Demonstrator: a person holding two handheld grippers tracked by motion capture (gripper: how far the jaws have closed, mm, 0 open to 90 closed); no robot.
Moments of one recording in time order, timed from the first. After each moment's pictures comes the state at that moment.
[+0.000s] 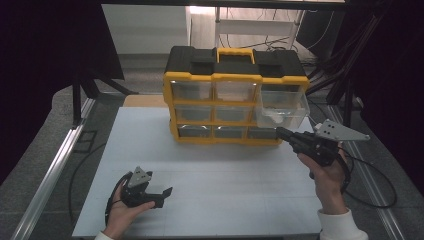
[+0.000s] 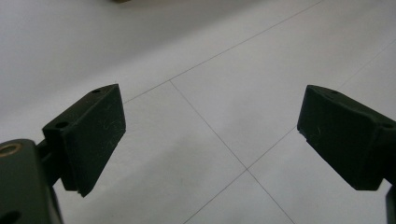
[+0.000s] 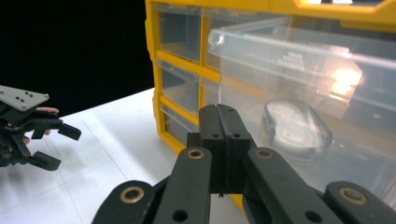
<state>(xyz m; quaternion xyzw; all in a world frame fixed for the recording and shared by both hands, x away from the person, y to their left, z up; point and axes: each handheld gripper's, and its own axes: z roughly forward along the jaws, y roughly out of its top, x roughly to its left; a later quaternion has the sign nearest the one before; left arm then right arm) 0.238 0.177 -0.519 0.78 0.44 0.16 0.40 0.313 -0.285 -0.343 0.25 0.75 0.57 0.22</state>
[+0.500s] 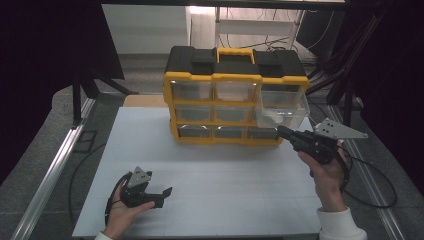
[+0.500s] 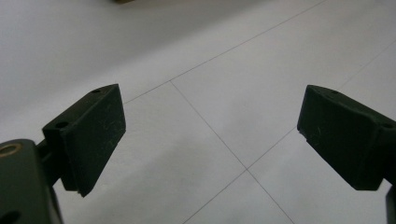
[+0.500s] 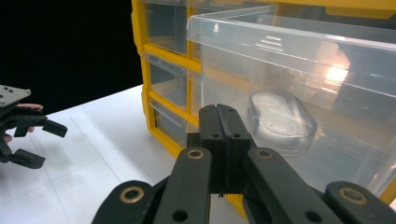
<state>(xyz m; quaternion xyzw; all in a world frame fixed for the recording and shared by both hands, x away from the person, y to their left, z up) 0.237 0.178 -0.519 0.78 0.45 0.16 0.41 0.320 -0.289 -0.347 0.26 0.75 0.57 0.23</state>
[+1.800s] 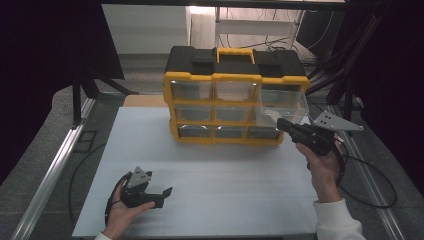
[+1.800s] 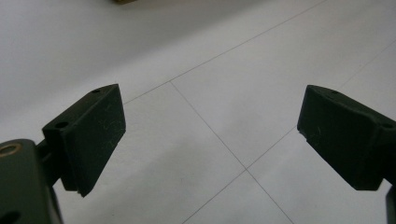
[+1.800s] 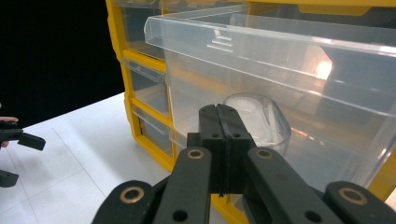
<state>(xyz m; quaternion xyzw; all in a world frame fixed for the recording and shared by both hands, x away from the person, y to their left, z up) 0.237 0.178 -0.518 0.78 0.45 0.16 0.41 0.342 -0.288 -0.349 0.28 0.74 0.57 0.24</state>
